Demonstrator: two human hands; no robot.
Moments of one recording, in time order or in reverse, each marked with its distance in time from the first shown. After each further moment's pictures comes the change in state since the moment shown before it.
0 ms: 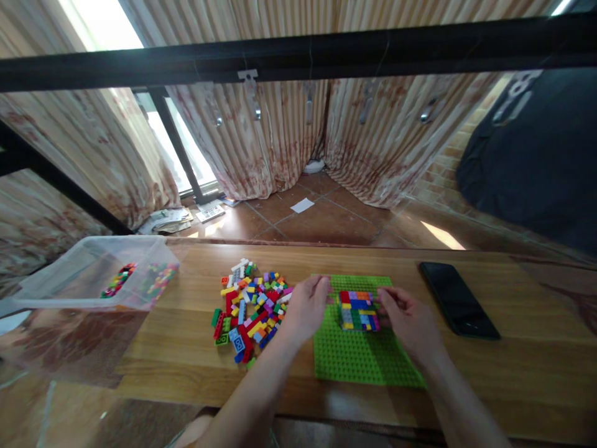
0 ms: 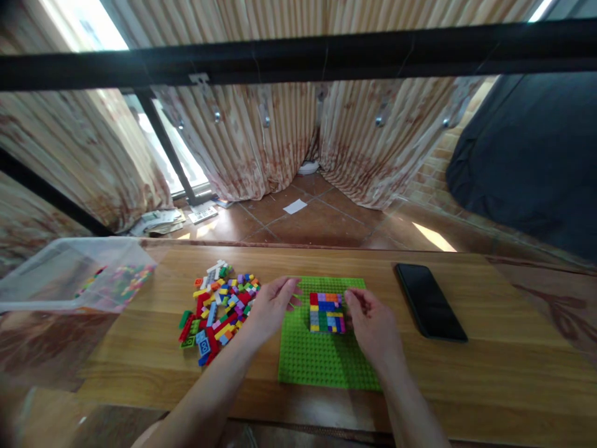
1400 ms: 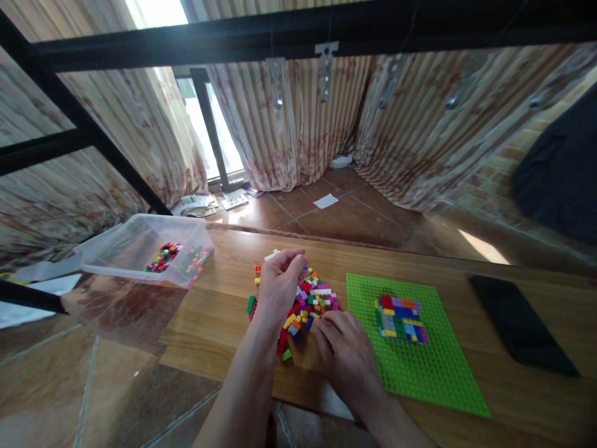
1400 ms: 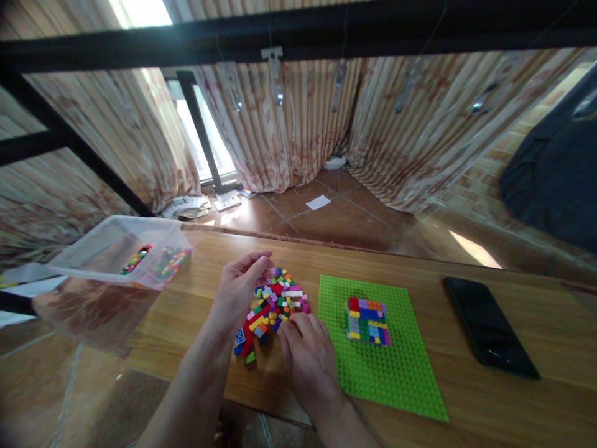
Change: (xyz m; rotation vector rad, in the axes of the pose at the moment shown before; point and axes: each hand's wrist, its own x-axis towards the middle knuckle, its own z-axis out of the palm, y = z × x) left_hand -0.016 0.038 -0.091 -0.250 0.408 0.027; right_hand -0.086 -0.035 0.126 -0.444 -0.250 -0.812
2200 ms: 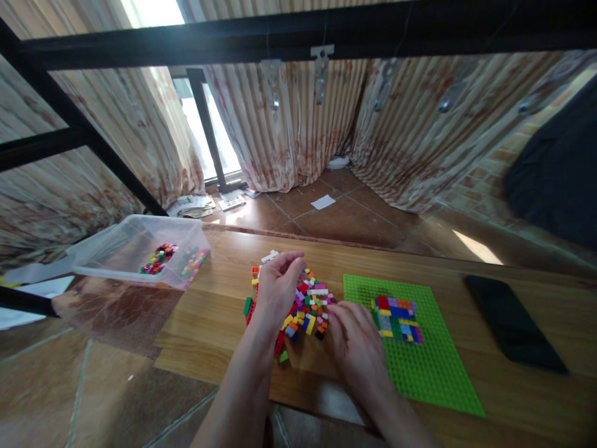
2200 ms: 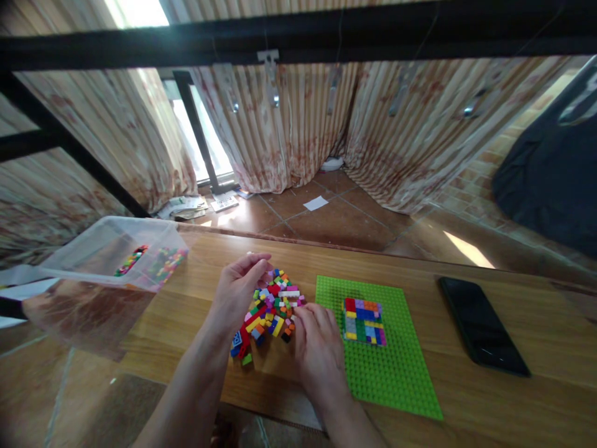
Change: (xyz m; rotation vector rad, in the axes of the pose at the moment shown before) left_hand 0.000 -0.002 0.001 0.028 -0.008 -0.004; right_hand 0.003 0.018 -0.008 -0.002 0.109 0.121
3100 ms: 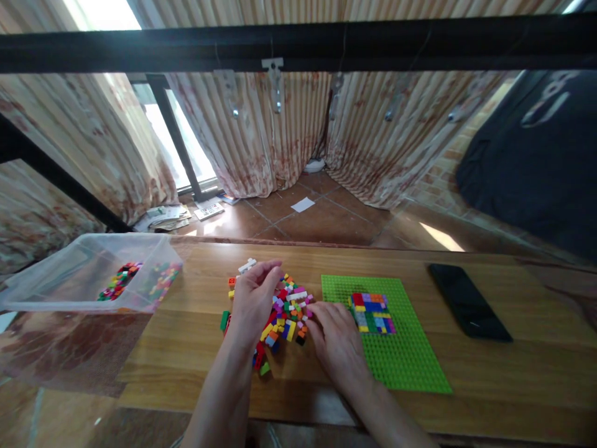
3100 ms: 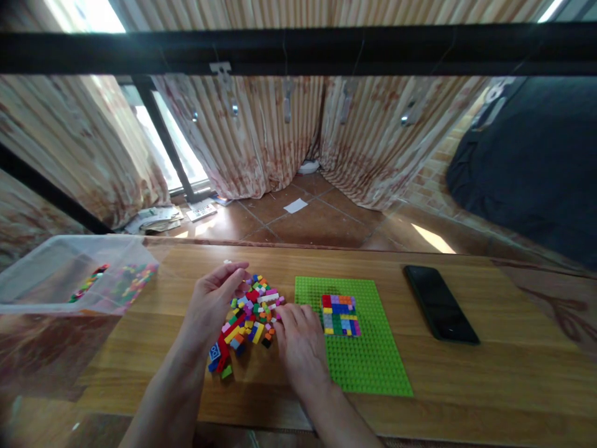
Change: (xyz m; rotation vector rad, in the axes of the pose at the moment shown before) left_hand -0.001 0.001 0.002 0.065 -0.015 -0.011; right_hand 0.008 0.007 0.002 -0.065 -0.057 0.004
